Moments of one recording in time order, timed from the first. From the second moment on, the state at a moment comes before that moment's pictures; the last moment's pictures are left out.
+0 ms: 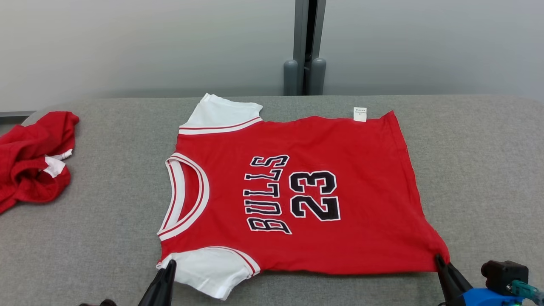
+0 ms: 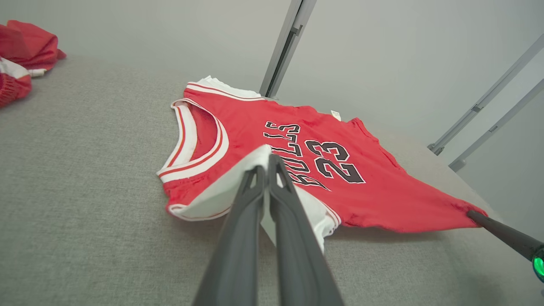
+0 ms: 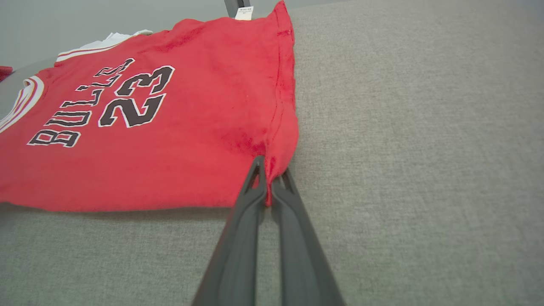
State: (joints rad) left arm 0.29 0.41 -0.37 -0.24 -0.68 0.05 -0.11; right arm 0.12 -0.05 -0.10 0.12 0.22 0.13 0.13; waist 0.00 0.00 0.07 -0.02
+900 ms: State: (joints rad) left arm -0.37 0.27 -0.39 0.35 -0.58 -0.05 -0.22; right arm -0.35 -0.05 -0.11 0.58 0.37 0.13 -0.01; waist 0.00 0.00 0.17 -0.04
